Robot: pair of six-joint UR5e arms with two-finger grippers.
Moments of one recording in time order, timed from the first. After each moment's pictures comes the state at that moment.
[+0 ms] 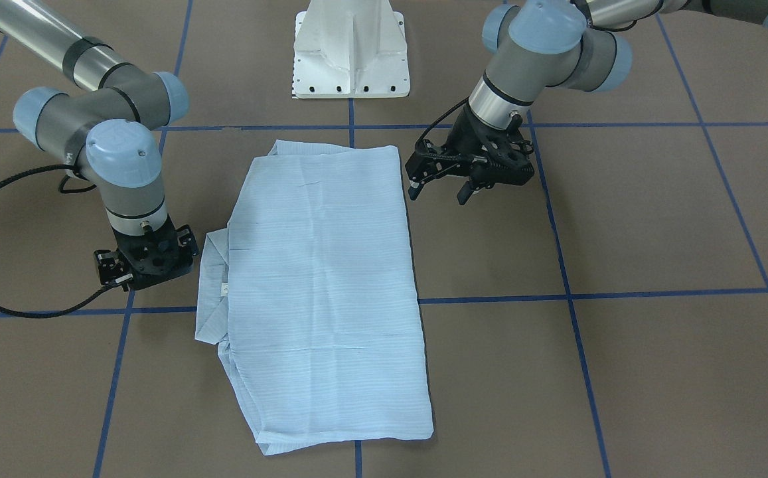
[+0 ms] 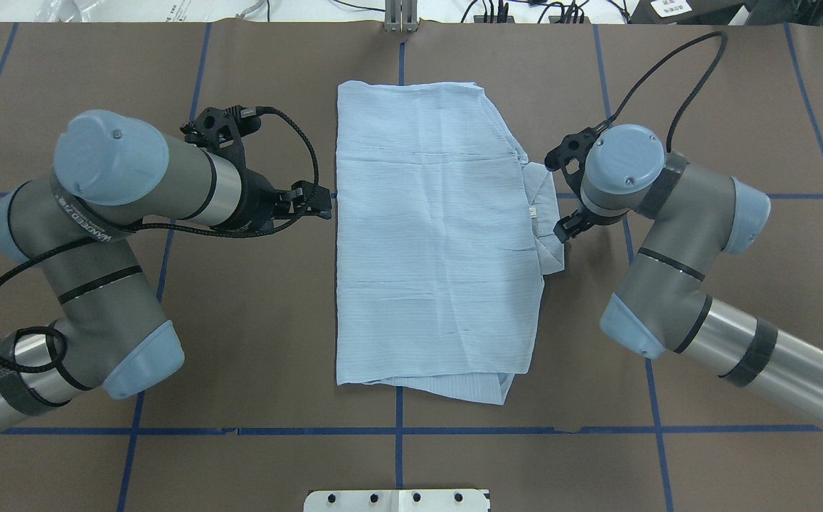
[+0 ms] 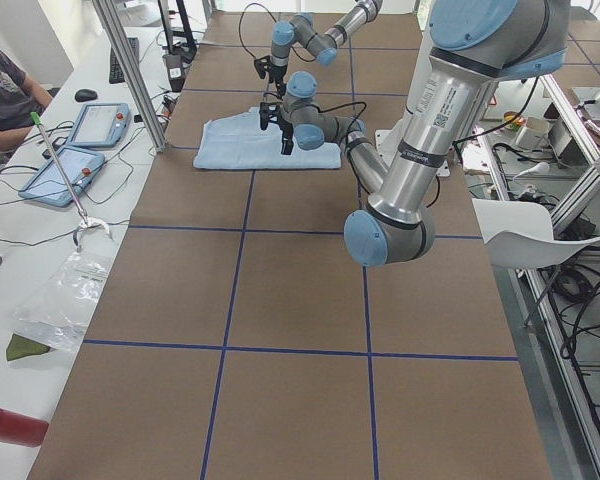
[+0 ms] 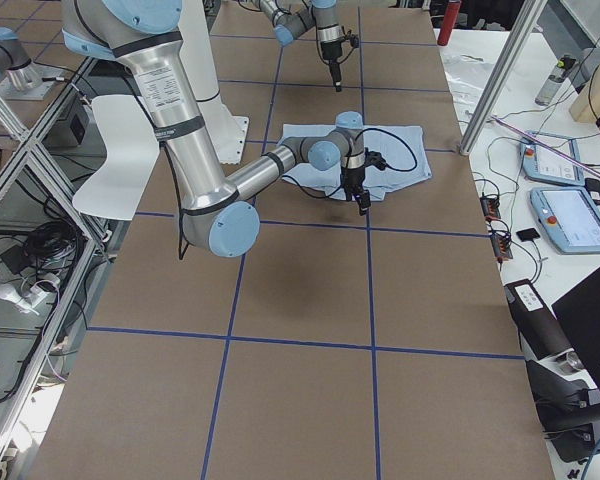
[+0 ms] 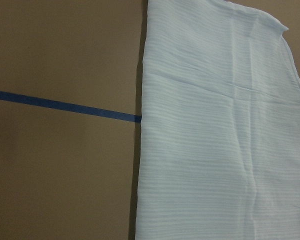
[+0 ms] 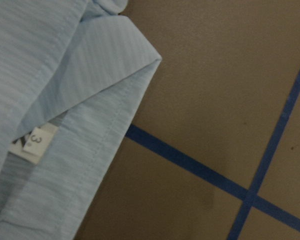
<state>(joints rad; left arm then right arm) -0.65 -2.06 -1.82 -1.98 -1.90 -1.39 0.75 -1.14 1.61 -1.50 1.80 0.47</state>
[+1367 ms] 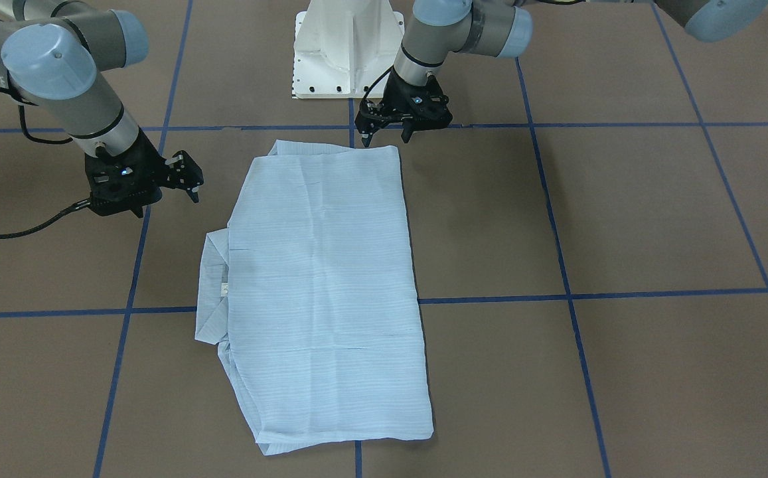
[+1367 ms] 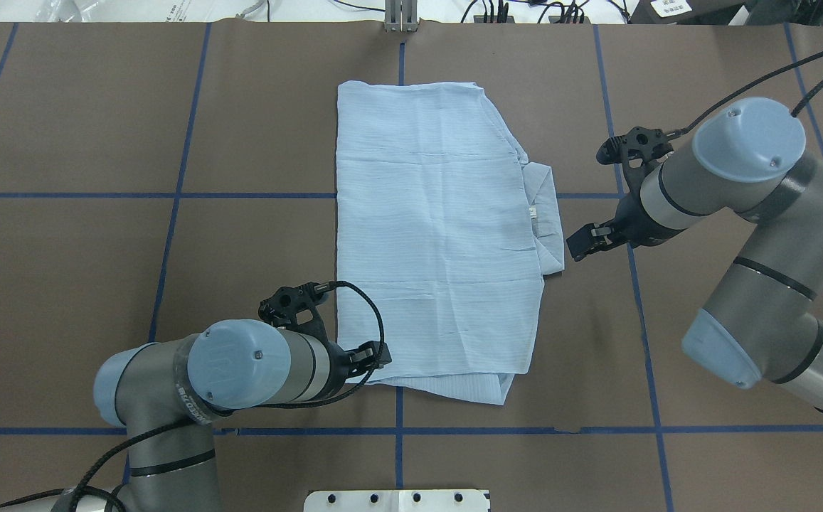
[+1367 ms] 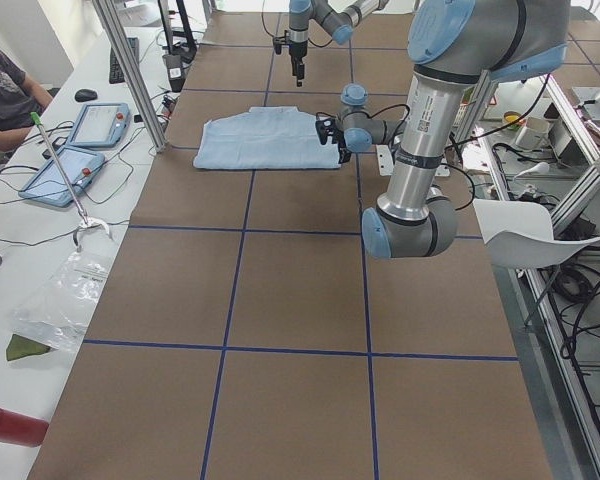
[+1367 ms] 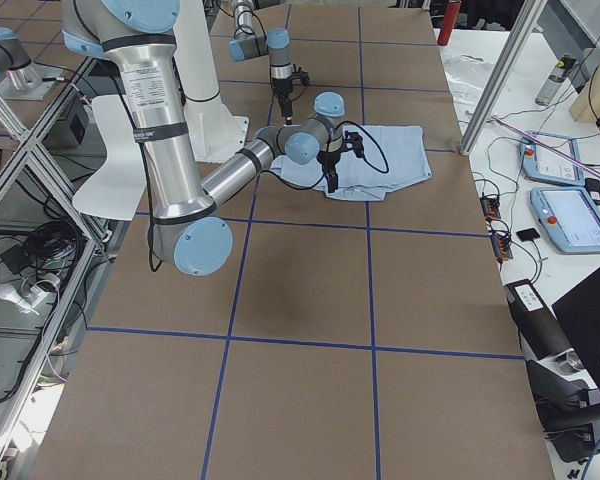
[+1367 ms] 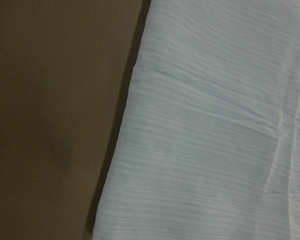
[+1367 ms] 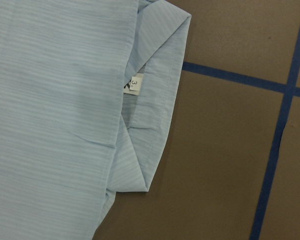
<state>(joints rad) -0.26 -2.05 -1.83 -1.86 -1.68 -1.73 0.74 -1.31 1.91 -1.45 2.06 0.81</state>
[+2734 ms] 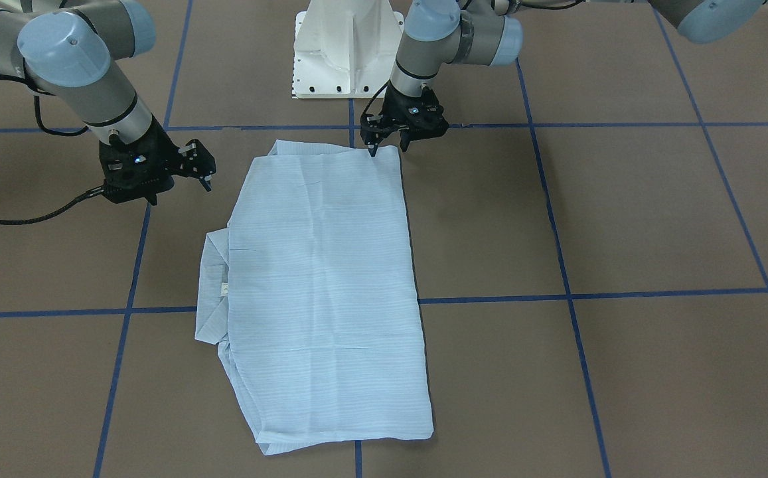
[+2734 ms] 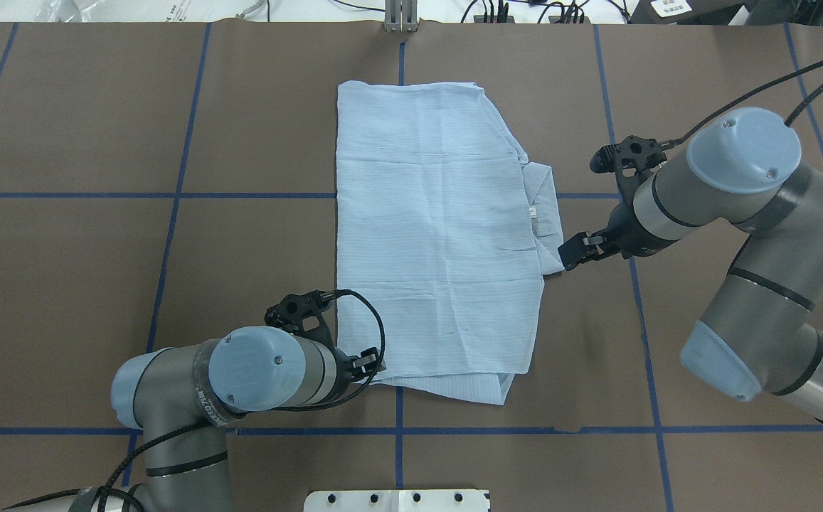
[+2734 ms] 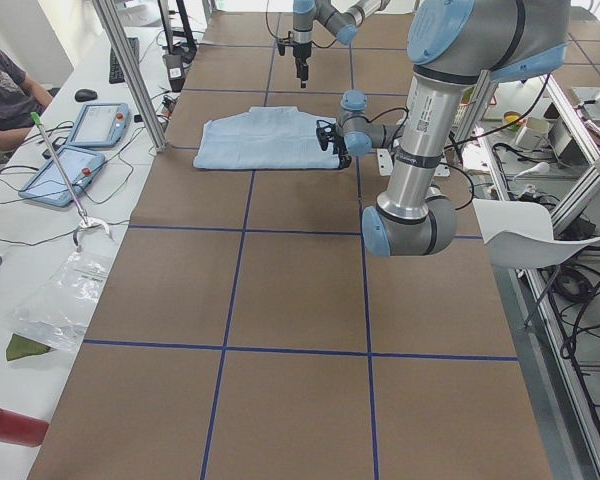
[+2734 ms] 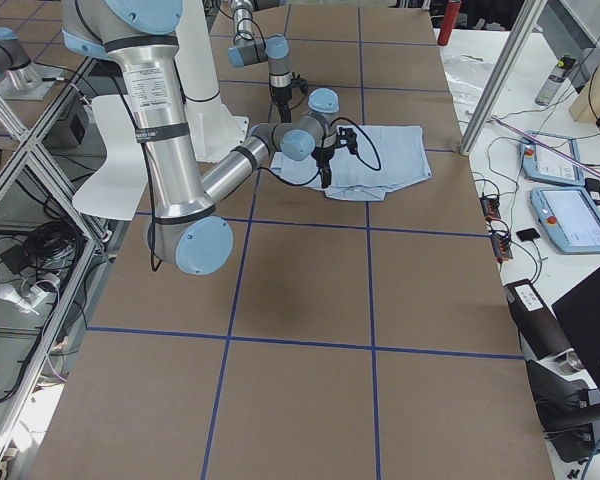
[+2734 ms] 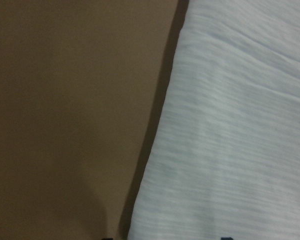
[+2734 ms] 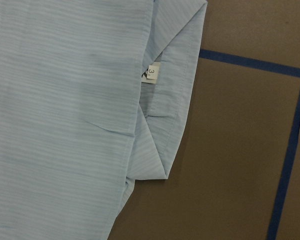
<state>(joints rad) -0.26 -2.07 -1.78 -1.86 -1.68 -1.73 0.72 -1.31 1.94 -1.45 2.06 0.84</state>
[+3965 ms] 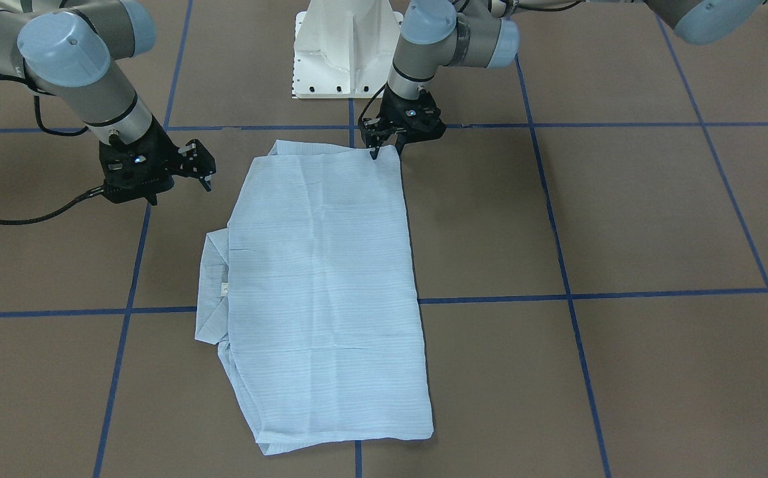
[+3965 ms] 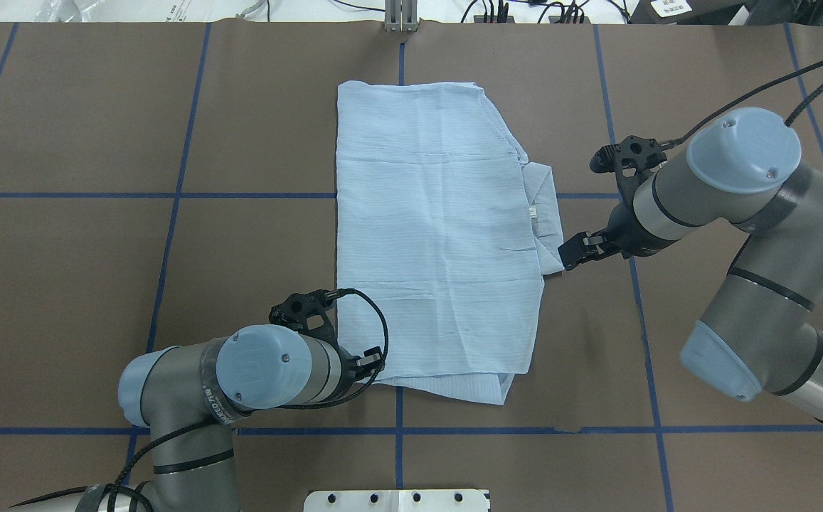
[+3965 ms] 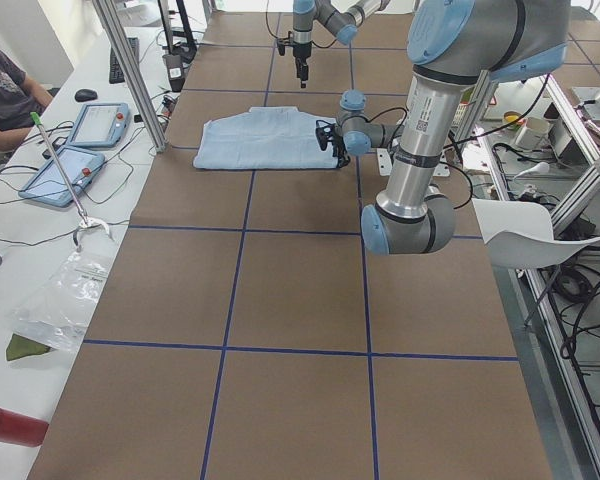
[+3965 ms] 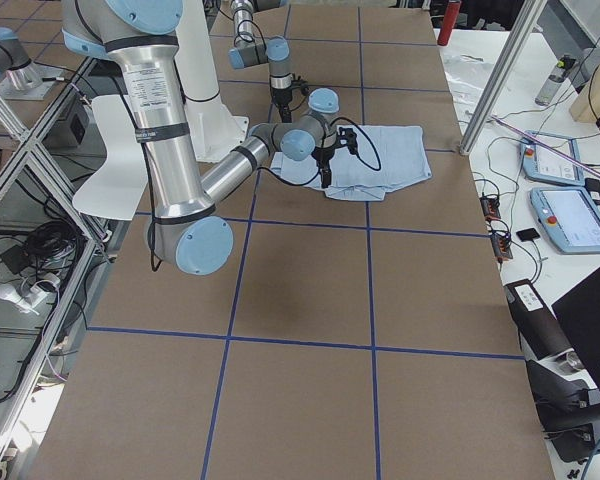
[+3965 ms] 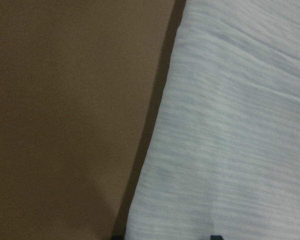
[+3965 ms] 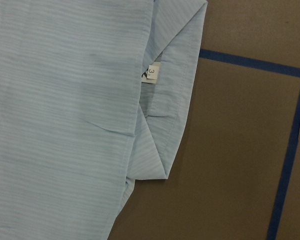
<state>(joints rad) -0.26 -2.08 -1.77 -1.86 -1.68 -1.73 0.72 -1.31 1.94 -1.45 2.06 0.84</state>
